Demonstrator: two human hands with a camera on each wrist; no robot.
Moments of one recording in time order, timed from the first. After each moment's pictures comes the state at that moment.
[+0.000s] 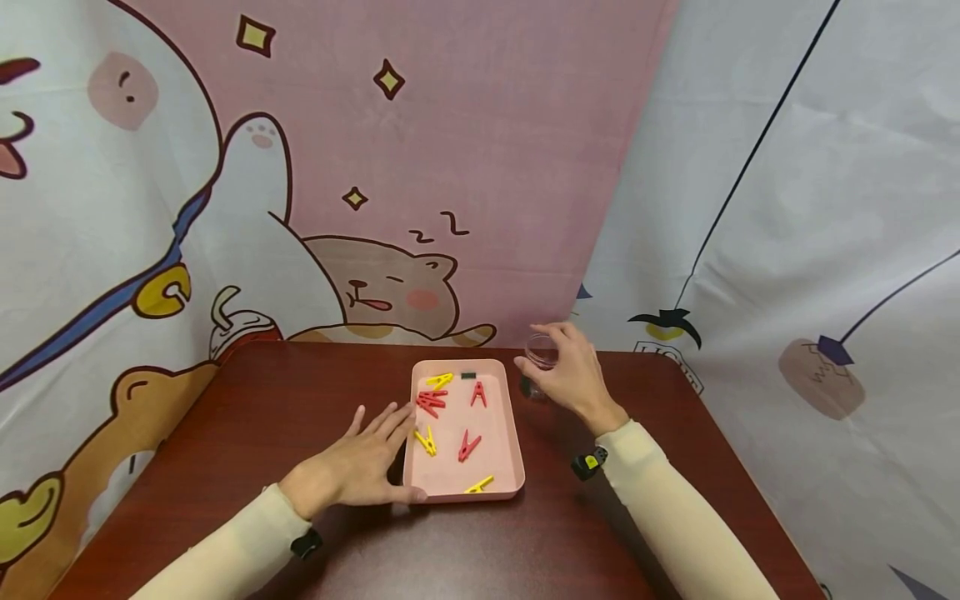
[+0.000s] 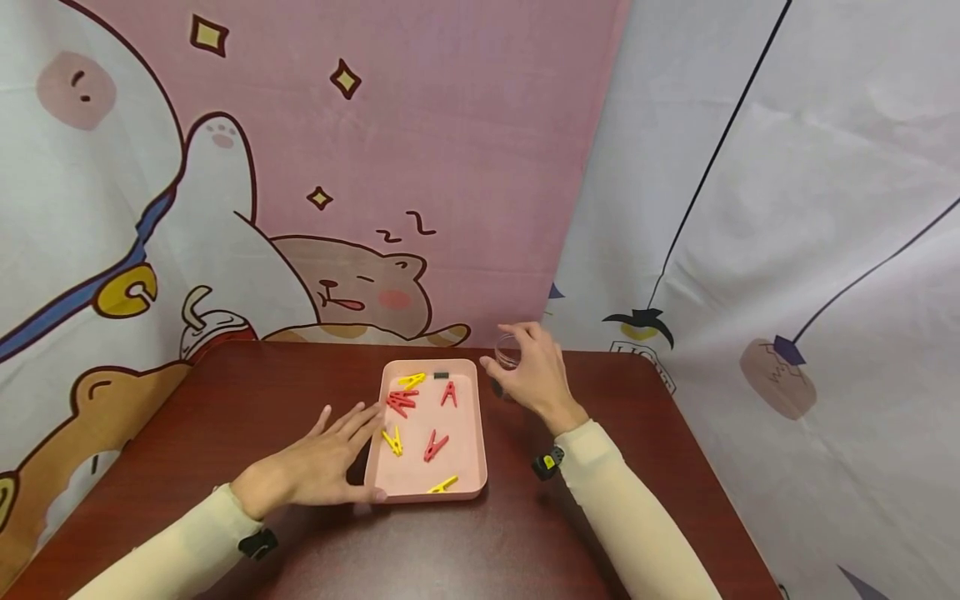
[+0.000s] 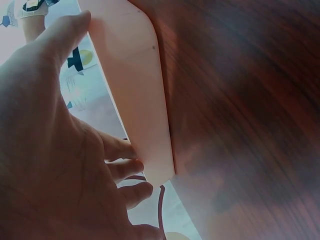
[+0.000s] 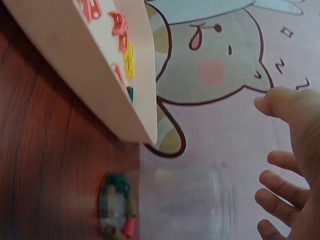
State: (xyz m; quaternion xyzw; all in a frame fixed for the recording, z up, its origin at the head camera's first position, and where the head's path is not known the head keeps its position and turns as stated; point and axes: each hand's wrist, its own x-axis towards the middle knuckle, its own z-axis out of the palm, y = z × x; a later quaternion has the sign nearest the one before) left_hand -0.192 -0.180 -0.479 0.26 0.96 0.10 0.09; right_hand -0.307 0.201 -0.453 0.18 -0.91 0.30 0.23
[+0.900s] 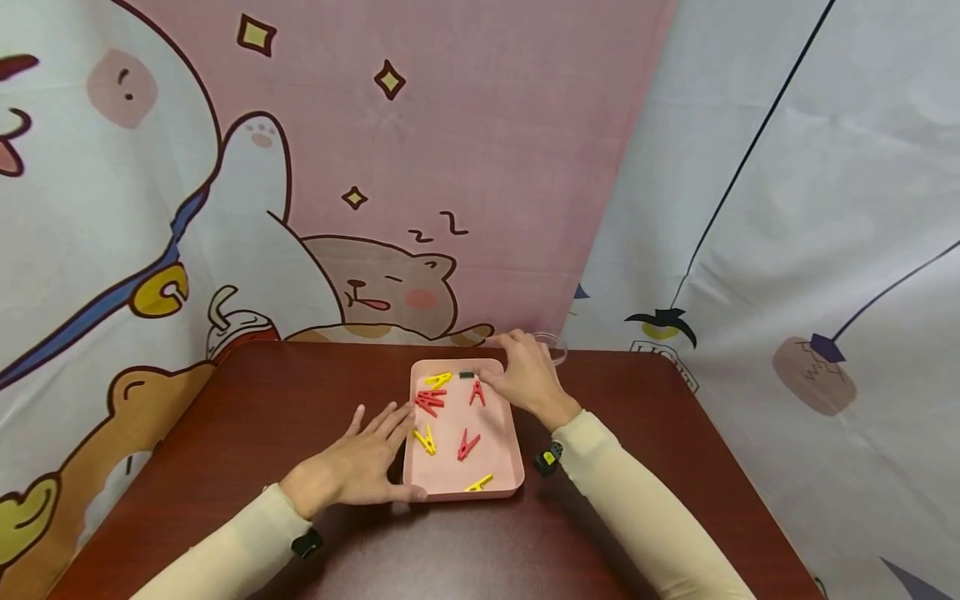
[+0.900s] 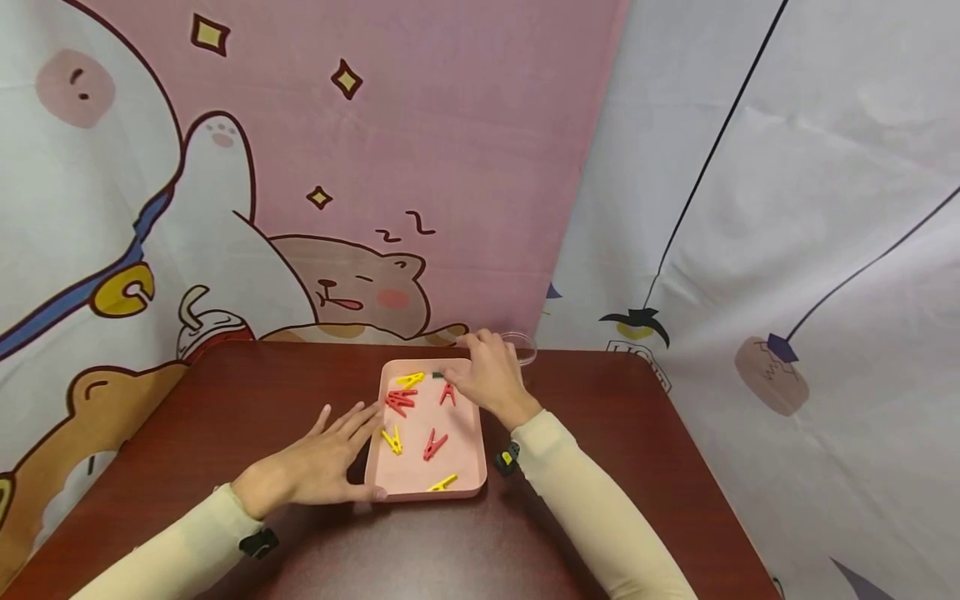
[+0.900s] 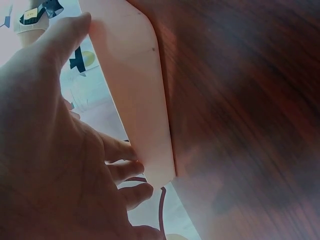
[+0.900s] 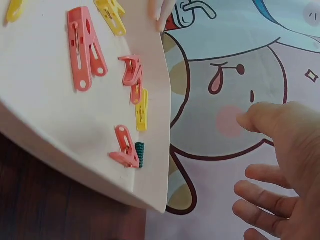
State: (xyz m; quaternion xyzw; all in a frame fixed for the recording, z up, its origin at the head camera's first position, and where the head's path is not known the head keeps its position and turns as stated) left_hand -0.189 -0.181 -0.479 0.26 0.96 0.11 0.09; right_hand -0.307 0.131 -0.451 0.19 -0.94 0.21 0.17
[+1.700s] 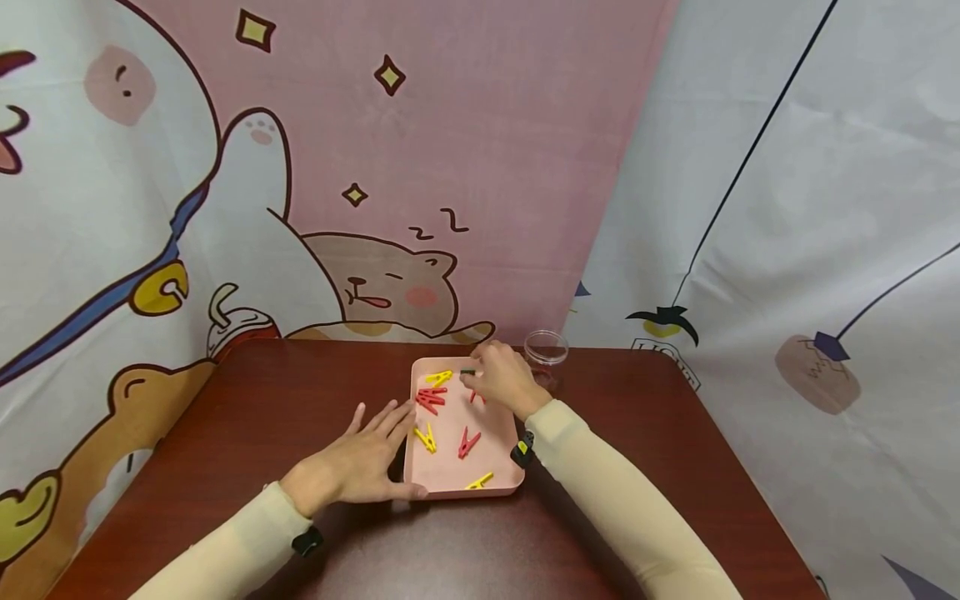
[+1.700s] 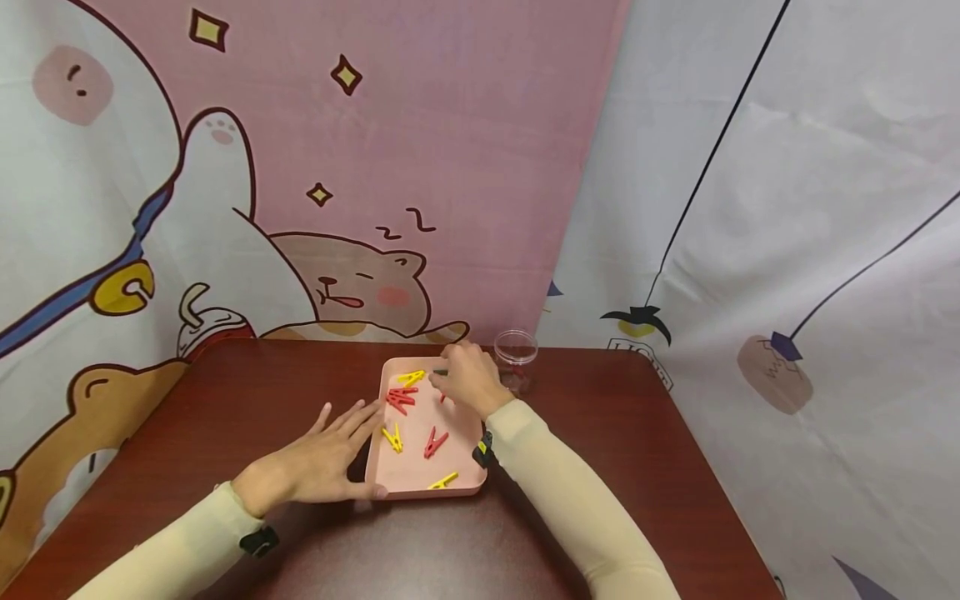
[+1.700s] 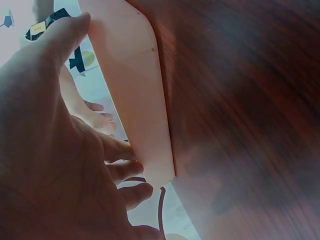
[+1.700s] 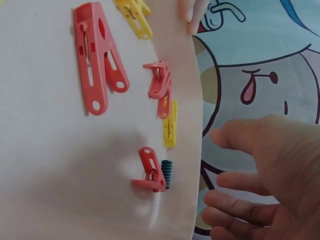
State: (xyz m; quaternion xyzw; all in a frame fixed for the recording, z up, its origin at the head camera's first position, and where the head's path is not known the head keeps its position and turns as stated) left_hand -0.190 -0.182 -0.479 0.26 0.96 0.11 0.08; right_hand -0.325 0.096 -0.470 0.18 -0.96 0.19 0.07
